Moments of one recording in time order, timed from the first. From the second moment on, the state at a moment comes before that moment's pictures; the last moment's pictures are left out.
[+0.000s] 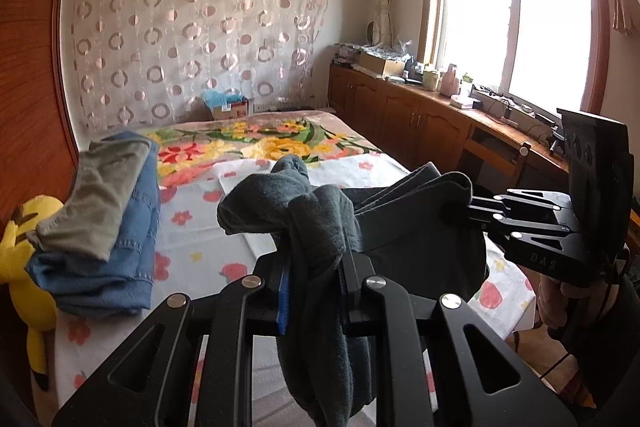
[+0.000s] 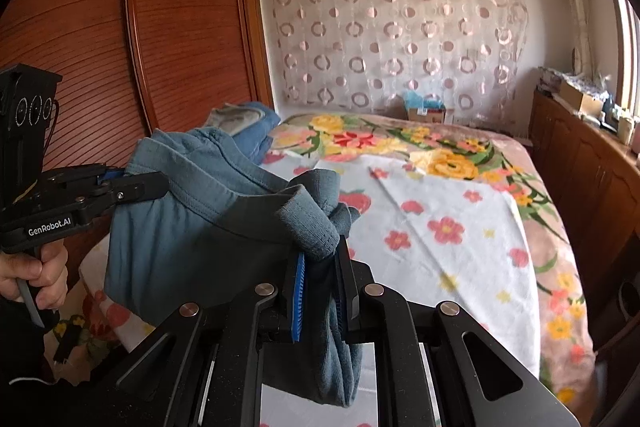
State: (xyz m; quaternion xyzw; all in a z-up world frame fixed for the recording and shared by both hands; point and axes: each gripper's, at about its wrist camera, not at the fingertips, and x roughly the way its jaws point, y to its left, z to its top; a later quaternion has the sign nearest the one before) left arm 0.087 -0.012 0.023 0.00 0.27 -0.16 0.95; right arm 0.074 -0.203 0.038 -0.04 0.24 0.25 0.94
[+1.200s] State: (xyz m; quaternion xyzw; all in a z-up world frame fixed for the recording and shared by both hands) left arm 0.139 0.015 0.054 0.00 0.26 -0.10 0.96; right arm 0.176 -0.176 0.054 -0.05 0.20 0.31 0.93
